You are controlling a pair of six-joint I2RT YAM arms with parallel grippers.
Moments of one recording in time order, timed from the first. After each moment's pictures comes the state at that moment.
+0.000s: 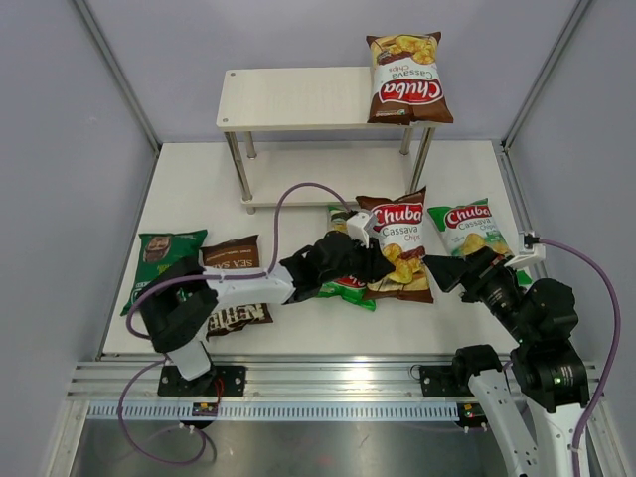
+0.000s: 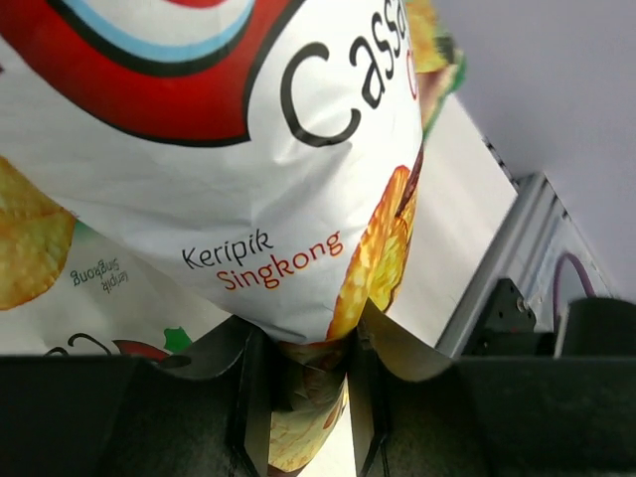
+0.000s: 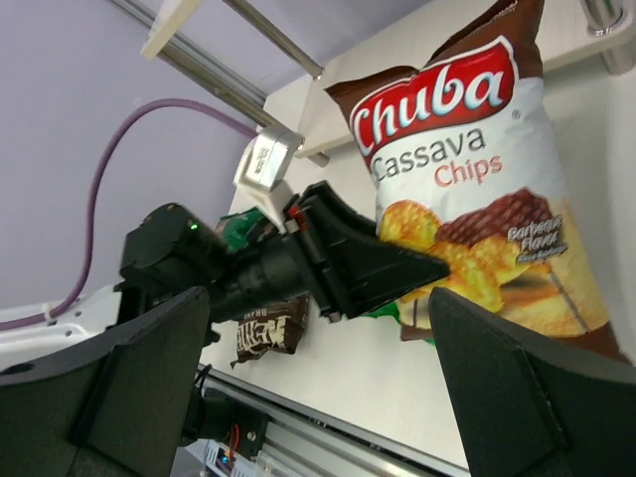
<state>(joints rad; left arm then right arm) -1.02 1.71 0.96 0.40 0.04 -0.63 0.15 0.30 0.84 -0.66 -0.31 0.77</state>
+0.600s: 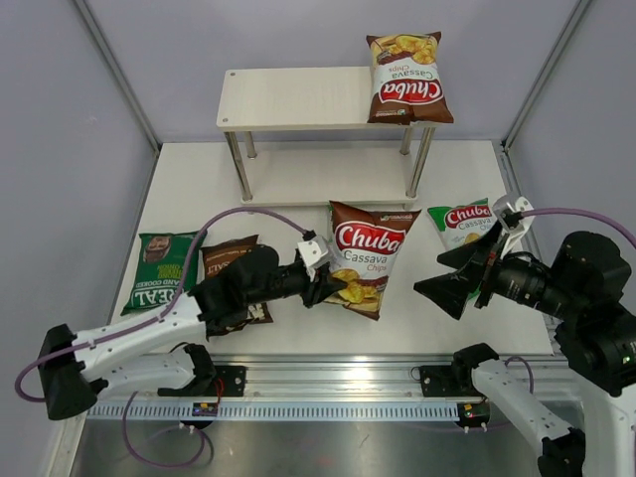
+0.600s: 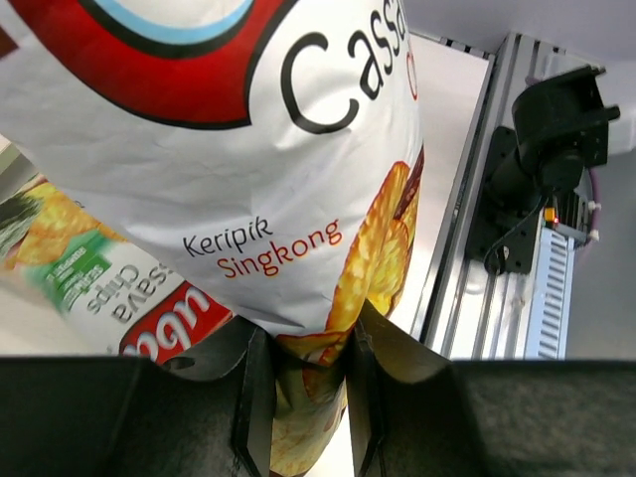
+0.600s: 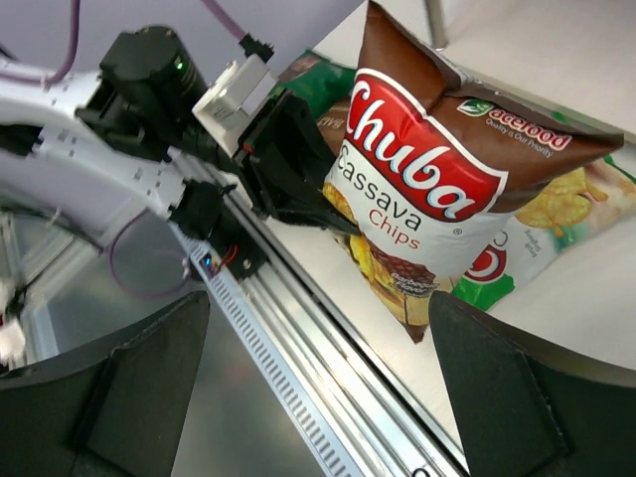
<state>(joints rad) -1.03 1.02 0.76 0.03 0.20 -0.07 0.29 0.67 1.44 -1.02 -0.65 0.26</state>
